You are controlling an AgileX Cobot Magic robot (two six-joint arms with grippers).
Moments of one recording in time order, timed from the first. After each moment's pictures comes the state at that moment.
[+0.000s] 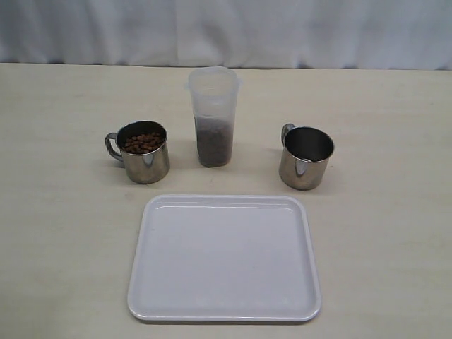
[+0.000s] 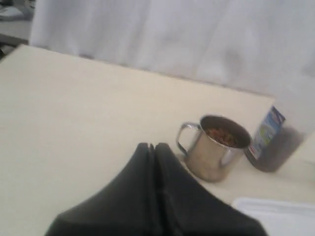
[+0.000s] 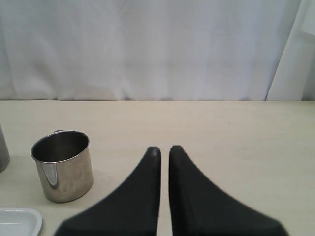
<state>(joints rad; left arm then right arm) -0.12 0.33 0.00 -0.19 0.00 -0.05 0.10 0.00 0.00 -0.03 0.21 -0.01</state>
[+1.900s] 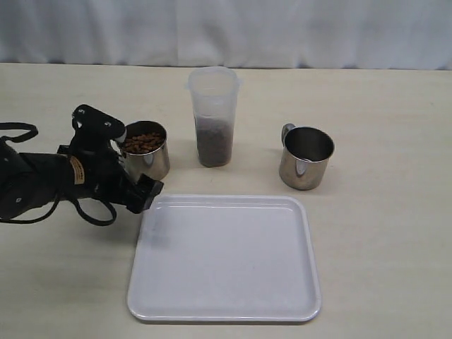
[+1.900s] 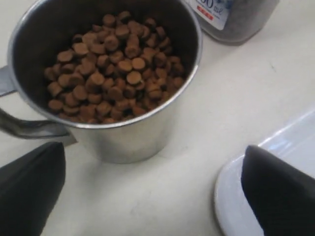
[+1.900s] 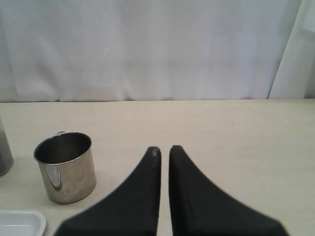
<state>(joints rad) -0.37 1.84 -0.63 0.38 -0.34 -0.20 0.10 0.00 0.00 -0.02 0.21 -0.01</state>
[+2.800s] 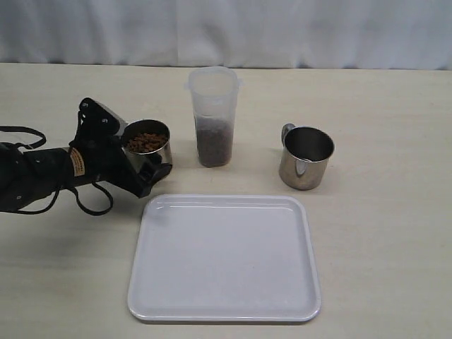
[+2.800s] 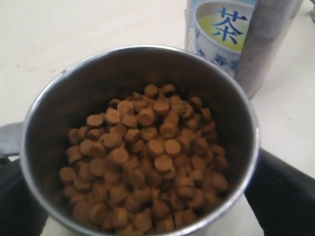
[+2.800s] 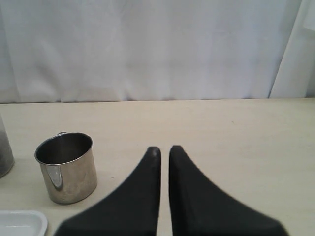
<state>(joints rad) -0.21 2.08 -0.73 0.66 -0.77 -0.16 0.10 0.00 0.00 -0.01 0.21 -0.01</state>
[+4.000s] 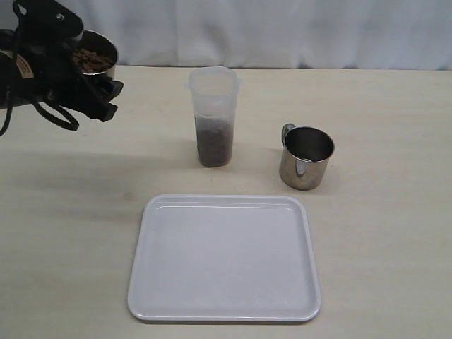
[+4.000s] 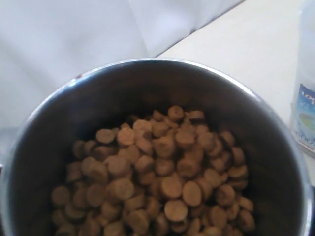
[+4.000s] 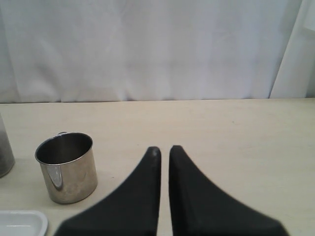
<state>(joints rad) -0.29 1.55 -0.82 0.16 -0.11 0.25 0.10 0.00 0.00 -0.01 0.21 -0.01</state>
